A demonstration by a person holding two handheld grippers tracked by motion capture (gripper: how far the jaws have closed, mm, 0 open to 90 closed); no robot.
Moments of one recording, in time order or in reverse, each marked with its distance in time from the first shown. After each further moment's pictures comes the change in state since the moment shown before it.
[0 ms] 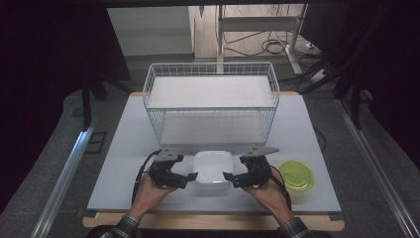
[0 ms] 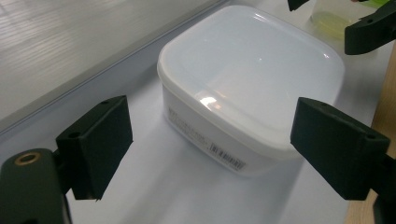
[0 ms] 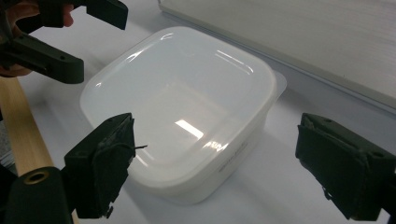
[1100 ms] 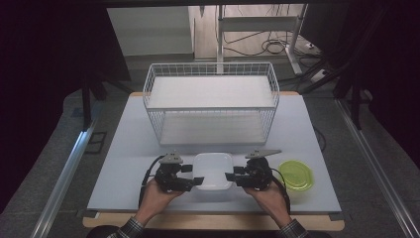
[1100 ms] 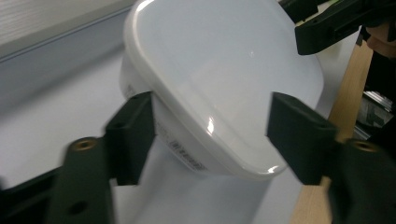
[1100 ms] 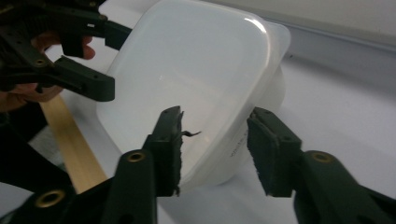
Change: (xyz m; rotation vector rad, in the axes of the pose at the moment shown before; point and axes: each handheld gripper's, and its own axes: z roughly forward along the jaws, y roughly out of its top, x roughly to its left) left arm -0.018 -0.005 0.004 0.034 -0.090 -0.111; right arm 0.003 -0.008 -0.007 0.052 0.078 0.143
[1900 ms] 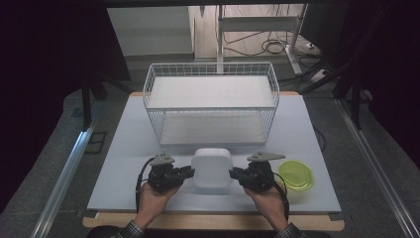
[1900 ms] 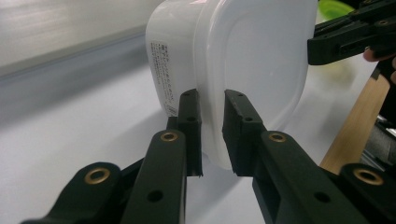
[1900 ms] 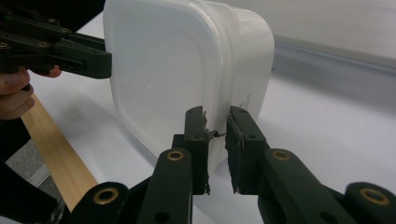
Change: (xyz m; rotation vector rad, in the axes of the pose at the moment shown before) left arm -0.009 -0.001 -0.021 -0.081 0.101 -0.078; right arm 0.016 -0.002 -0.011 -0.072 -0.092 0.007
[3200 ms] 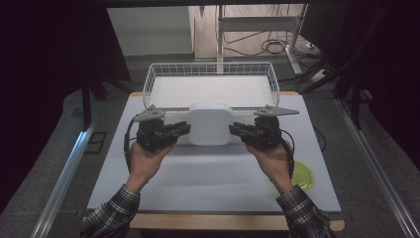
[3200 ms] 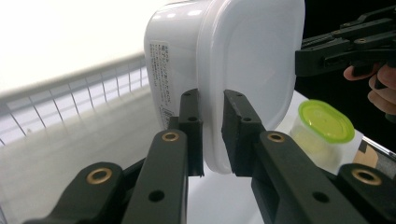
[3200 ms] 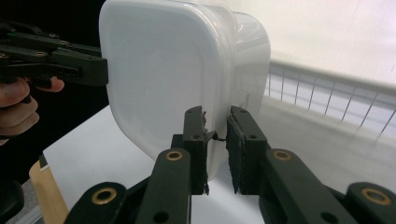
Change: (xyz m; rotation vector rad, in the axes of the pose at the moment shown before) left arm 0.001 0.122 -0.054 -0.170 0.044 0.082; right arm 0.001 0.118 -0.041 -0.194 0.010 -0.081
